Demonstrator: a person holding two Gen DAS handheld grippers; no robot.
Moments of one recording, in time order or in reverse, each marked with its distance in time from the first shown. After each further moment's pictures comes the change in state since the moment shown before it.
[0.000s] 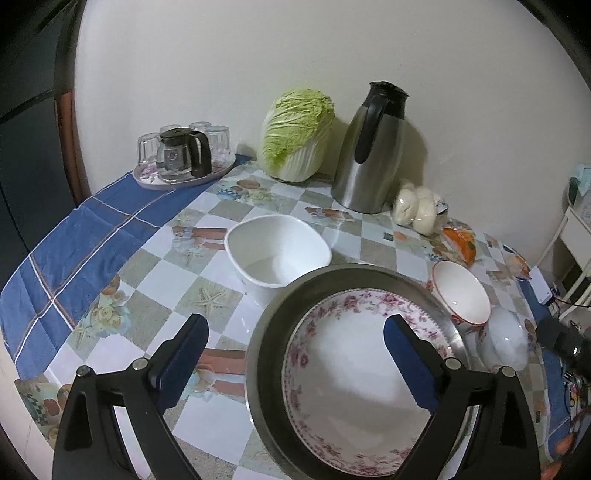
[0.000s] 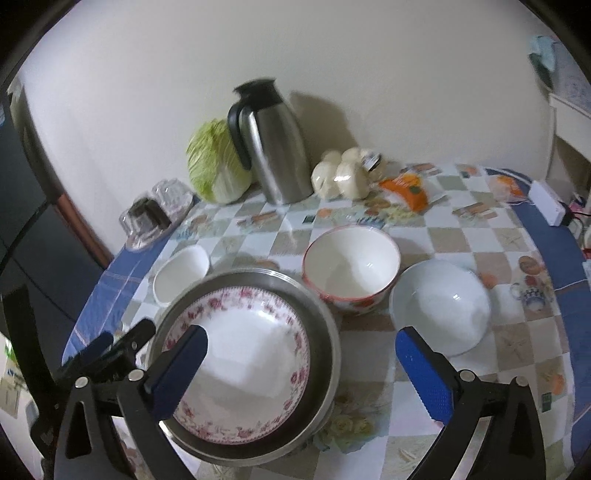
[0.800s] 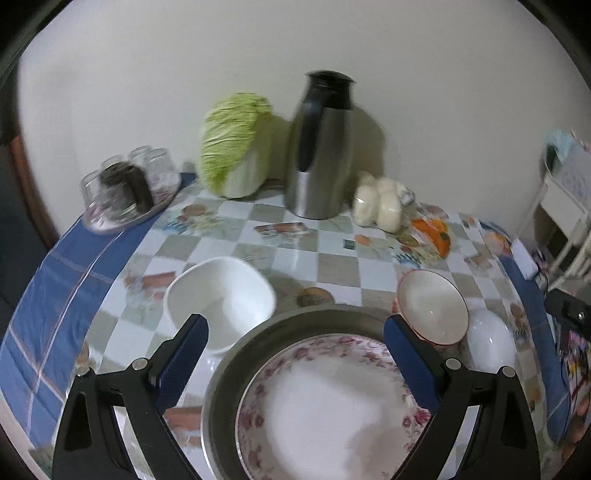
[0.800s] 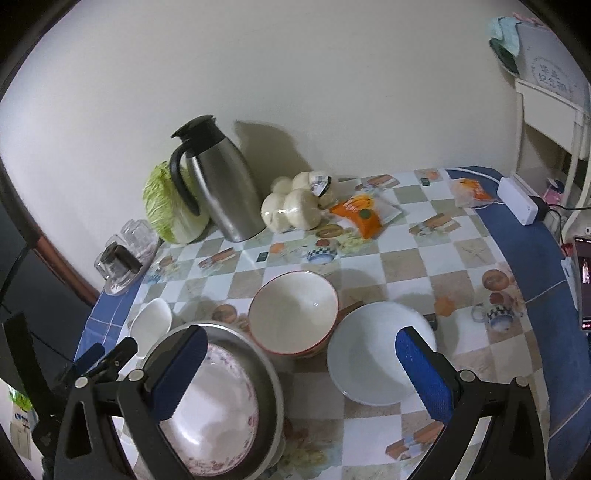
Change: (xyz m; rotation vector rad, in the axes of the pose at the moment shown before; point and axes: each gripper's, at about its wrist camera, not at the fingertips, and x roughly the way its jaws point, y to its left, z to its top) left arm 0.029 -0.052 0.056 0.188 0.064 -0.080; right arm -0.004 -0.058 0.054 0.116 -0.008 -0.060
